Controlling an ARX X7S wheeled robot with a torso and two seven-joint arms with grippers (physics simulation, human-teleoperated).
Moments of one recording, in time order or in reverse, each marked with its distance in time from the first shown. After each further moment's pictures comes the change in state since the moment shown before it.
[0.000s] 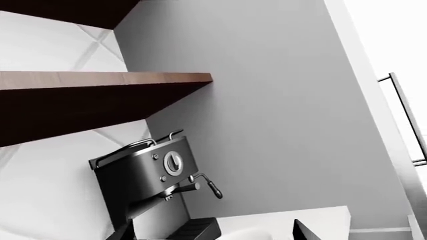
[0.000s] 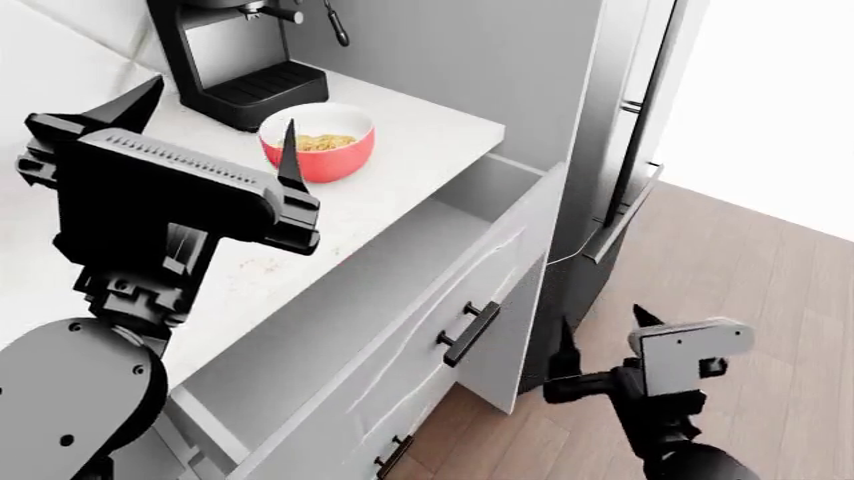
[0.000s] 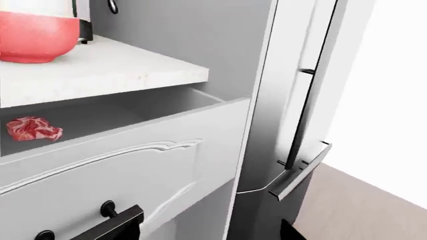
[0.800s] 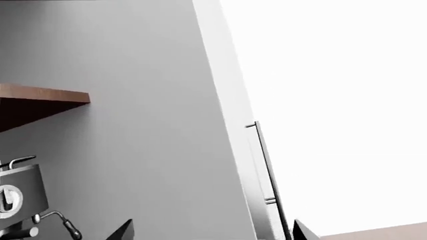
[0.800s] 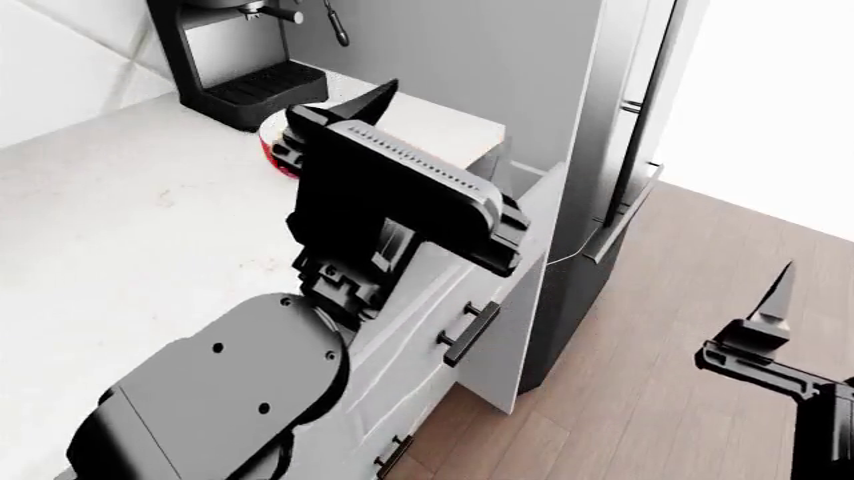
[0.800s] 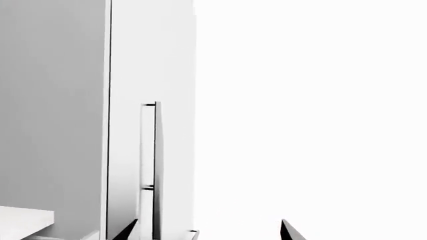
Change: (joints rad) left arm -0.138 0.350 0.273 -0.170 0.003 0.091 0.037; right arm -0.393 0.279 0.371 -0.637 -0.062 -0.038 0.710
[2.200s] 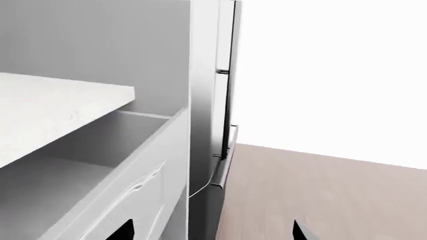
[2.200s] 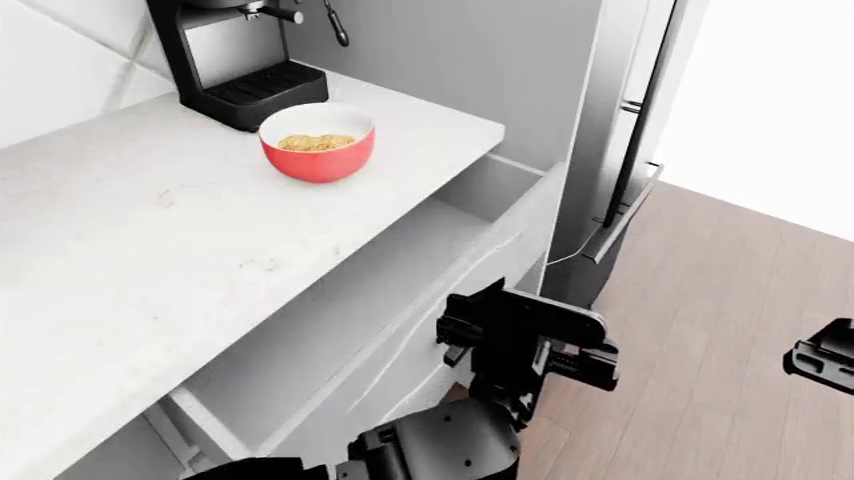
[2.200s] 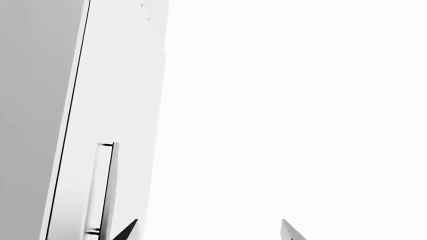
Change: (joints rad) left arm -0.058 0.236 0.869 -0.925 -0.471 0.917 -0.422; right arm -0.229 0.218 0.286 -0.284 0.052 0.159 0.281
